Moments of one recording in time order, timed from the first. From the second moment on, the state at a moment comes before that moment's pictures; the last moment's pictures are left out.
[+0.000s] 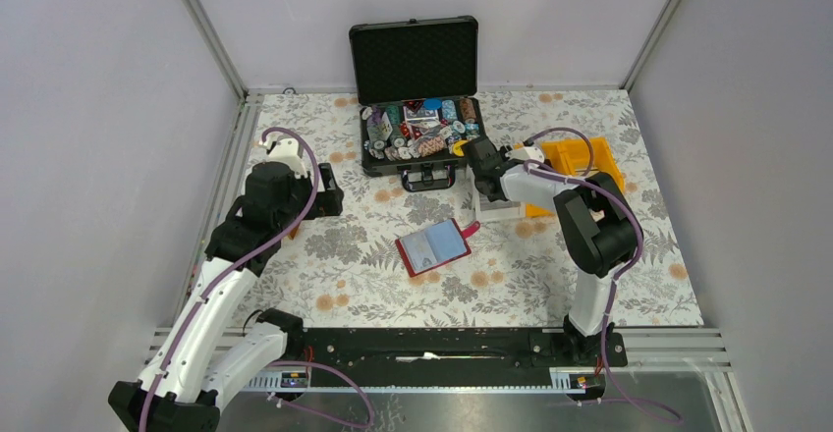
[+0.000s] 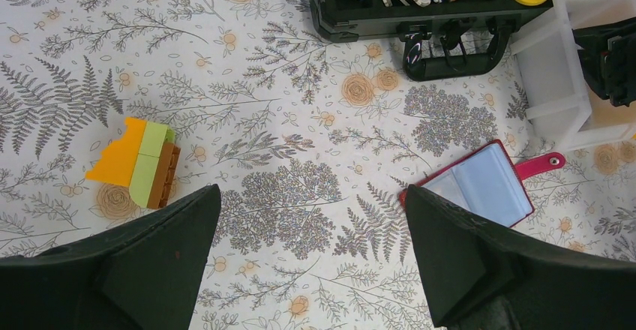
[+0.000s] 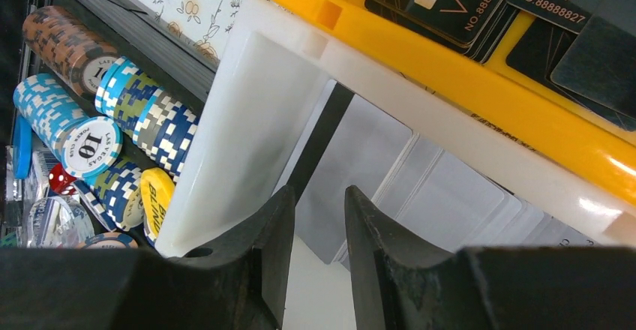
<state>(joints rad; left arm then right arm) -0.31 0.82 0.89 -0.61 -0.09 -0.30 0.52 1.89 1.15 -0.23 0.70 1.43</state>
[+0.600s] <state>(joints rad) -0.31 0.82 0.89 -0.61 -0.10 -0.30 0.52 1.89 1.11 -0.23 0.69 1.44</state>
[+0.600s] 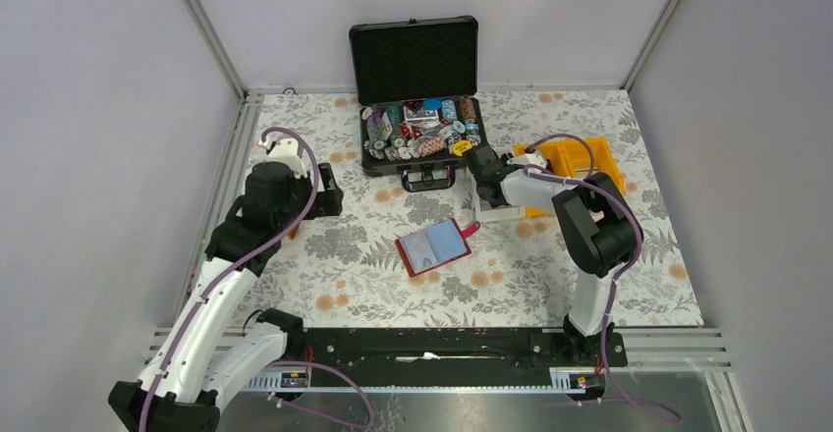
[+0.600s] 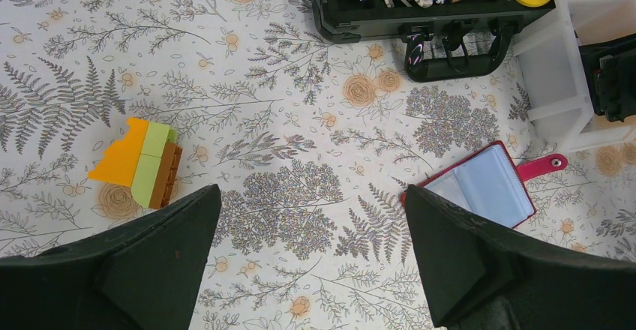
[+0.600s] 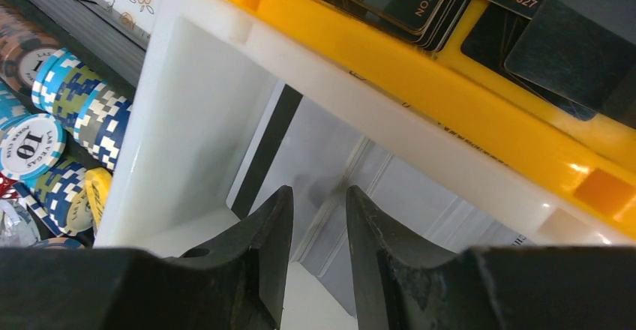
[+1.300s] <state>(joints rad) -0.31 0.82 0.89 -0.61 -0.10 -0.30 0.52 1.89 1.12 -0.23 0.70 1.41</state>
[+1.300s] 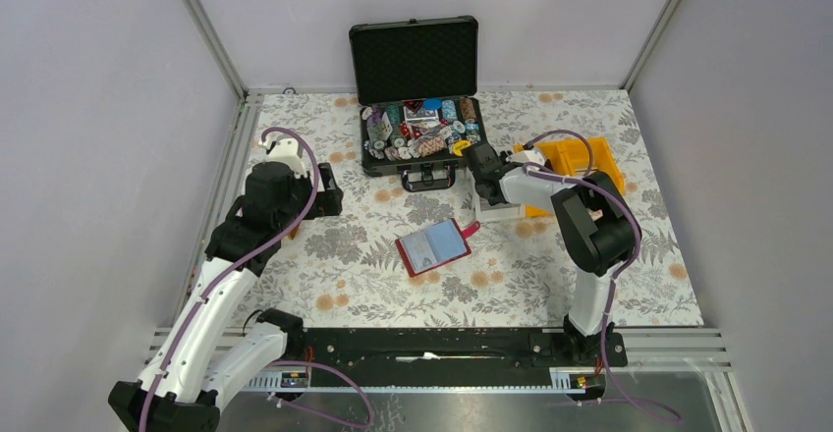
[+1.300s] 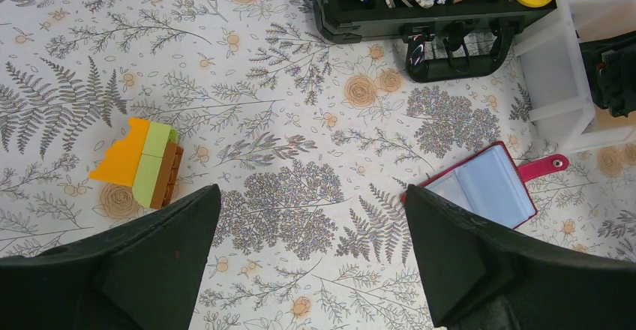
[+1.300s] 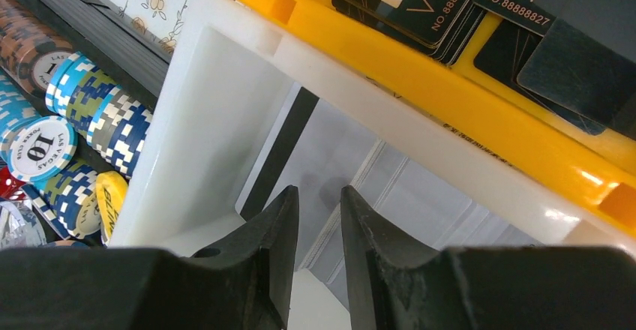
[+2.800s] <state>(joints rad) -0.31 0.82 0.89 -0.61 -0.11 -0.30 0.52 1.90 1.17 -0.29 0.74 1.33</state>
